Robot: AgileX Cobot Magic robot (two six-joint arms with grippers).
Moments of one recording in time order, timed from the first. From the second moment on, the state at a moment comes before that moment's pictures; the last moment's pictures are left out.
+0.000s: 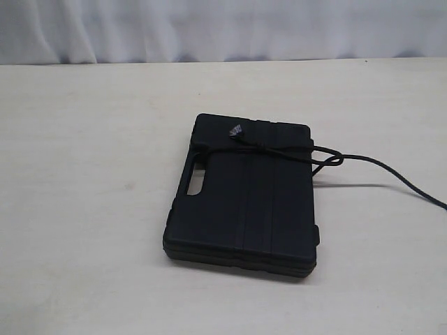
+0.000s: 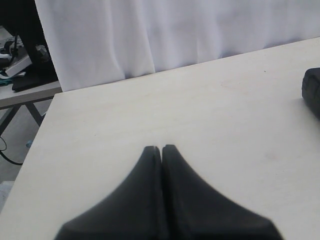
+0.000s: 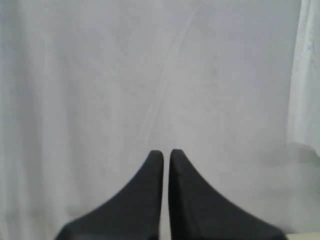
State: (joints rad) left arm -0.03 0.00 0.00 -0.04 0.31 0.16; right arm 0.05 0.07 -0.05 0.04 -0.30 0.09
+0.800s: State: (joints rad) left arm -0.03 0.00 0.00 -0.04 0.31 0.16; right arm 0.09 0.01 0.00 -0.12 -0.07 0.04
